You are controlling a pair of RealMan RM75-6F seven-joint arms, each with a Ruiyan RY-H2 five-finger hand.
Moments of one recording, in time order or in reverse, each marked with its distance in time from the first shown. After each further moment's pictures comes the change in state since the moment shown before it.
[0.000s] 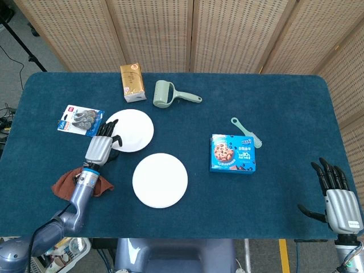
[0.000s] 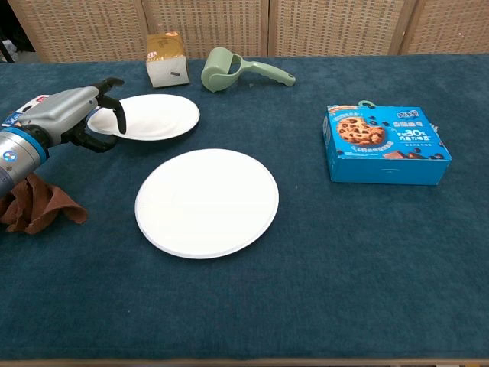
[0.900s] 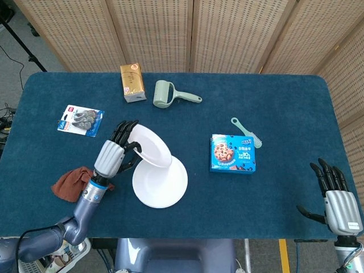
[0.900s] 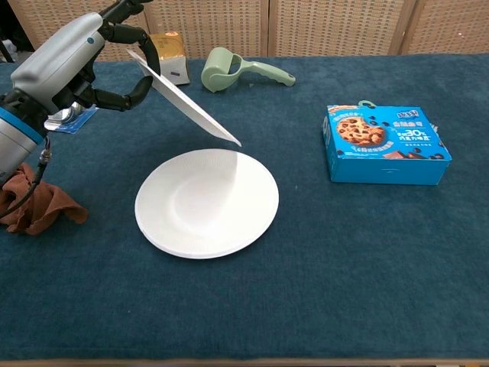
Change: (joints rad) left arm 0.026 0.093 0.061 -0.339 0.242 0.415 -0.032; right arm -0.005 0.004 -0.006 -0.007 -0.017 0.011 0.007
